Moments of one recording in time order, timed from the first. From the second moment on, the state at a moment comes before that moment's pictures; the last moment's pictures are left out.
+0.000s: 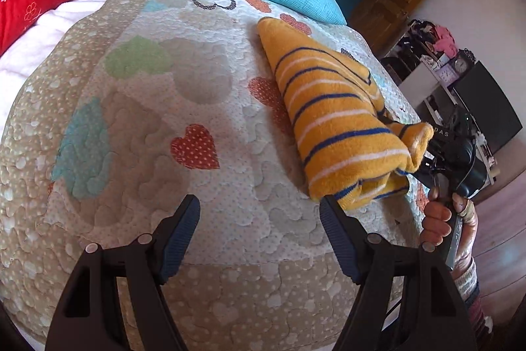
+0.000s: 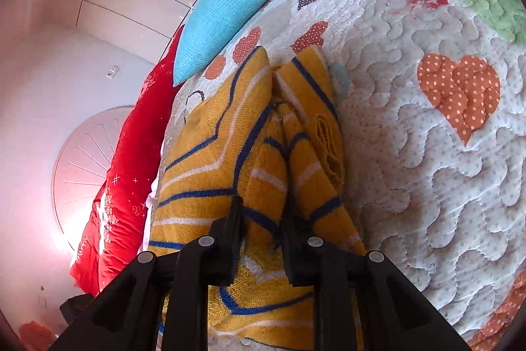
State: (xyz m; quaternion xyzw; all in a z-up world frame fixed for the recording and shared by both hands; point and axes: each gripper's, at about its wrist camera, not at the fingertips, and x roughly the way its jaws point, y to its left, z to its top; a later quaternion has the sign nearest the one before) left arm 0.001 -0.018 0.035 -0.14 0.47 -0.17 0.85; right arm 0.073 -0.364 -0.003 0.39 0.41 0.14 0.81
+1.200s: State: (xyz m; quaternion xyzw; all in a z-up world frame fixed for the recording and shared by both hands) left arm 0.028 -0.042 0.064 -0.15 0.46 -0.14 0.86; right arm 0.063 -0.411 0.047 0.31 0.38 0.08 0.87
